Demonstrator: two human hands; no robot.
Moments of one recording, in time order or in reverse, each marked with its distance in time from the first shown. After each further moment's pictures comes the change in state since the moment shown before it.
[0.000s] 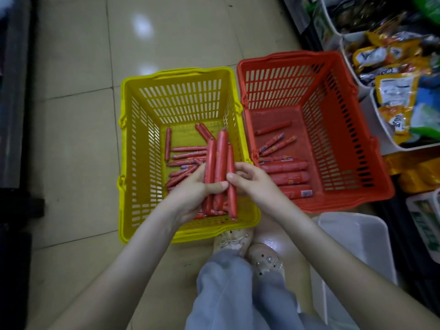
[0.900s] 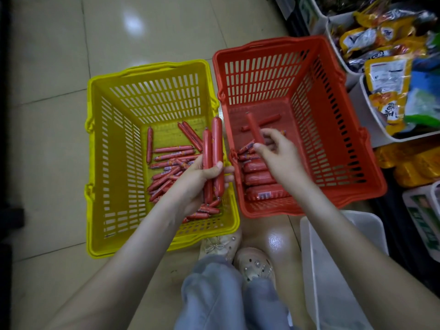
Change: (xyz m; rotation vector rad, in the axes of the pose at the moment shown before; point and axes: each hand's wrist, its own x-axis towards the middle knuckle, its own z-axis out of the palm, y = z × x) left_hand 0.058 -0.011 0.046 -0.126 0.131 -0.054; right_hand 0.039 0.001 -0.107 -0.542 0.454 -0.319
